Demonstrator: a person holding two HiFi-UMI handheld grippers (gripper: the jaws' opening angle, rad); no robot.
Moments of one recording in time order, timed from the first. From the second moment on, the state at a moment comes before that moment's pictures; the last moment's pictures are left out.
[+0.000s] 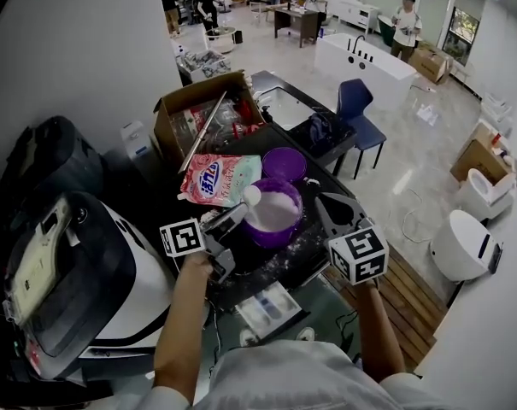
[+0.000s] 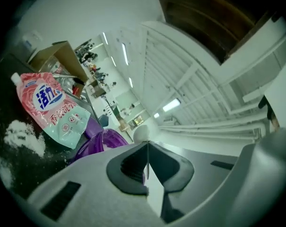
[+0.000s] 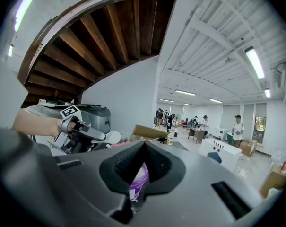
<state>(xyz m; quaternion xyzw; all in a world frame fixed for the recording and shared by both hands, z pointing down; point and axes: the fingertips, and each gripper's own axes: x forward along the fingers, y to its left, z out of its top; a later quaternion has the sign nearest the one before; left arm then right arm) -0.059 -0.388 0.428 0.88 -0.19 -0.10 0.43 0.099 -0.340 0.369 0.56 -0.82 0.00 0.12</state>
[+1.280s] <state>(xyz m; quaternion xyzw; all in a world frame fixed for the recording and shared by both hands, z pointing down) -0.171 -0.309 0.394 0.81 -0.24 -0.29 0.45 0.056 -0.280 0.376 0.56 -0.82 -0.01 0.13</state>
